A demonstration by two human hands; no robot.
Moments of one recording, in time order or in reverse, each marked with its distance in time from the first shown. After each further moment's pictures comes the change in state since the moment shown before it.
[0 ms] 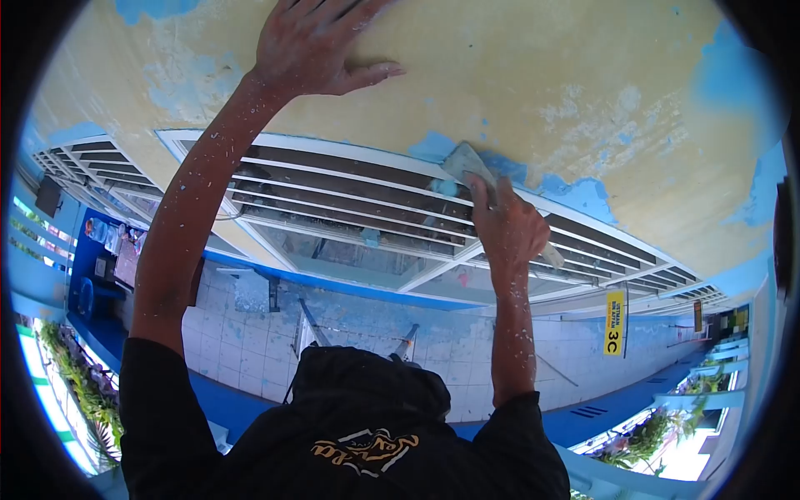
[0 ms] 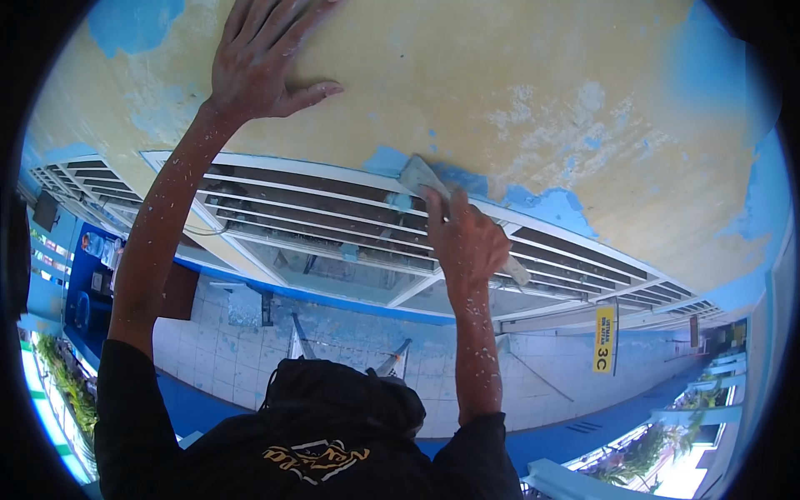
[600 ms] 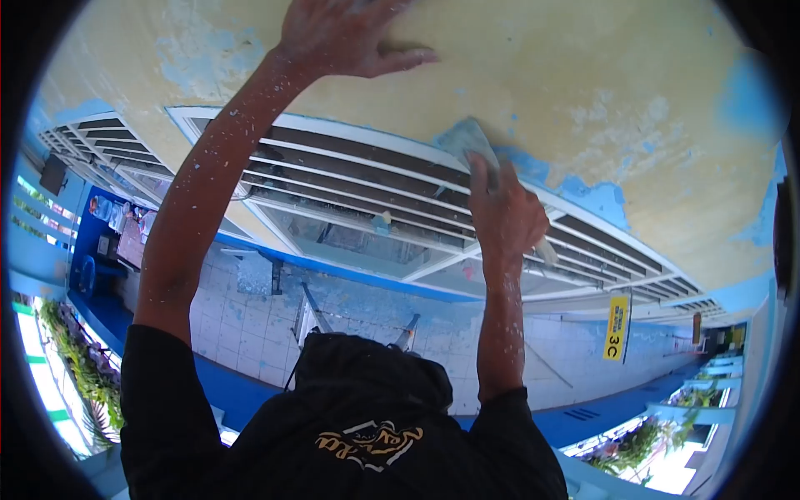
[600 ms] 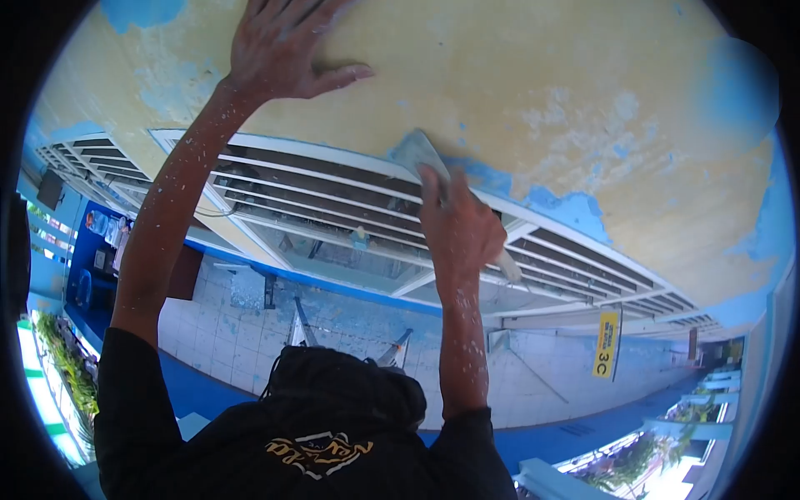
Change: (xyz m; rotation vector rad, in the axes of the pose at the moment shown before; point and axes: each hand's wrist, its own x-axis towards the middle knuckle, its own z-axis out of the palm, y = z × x) left_hand 0.001 0.002 -0.010 0.017 -0.081 -0.036; right_hand -0.003 -0.029 0.006 0.062 0.051 0.071
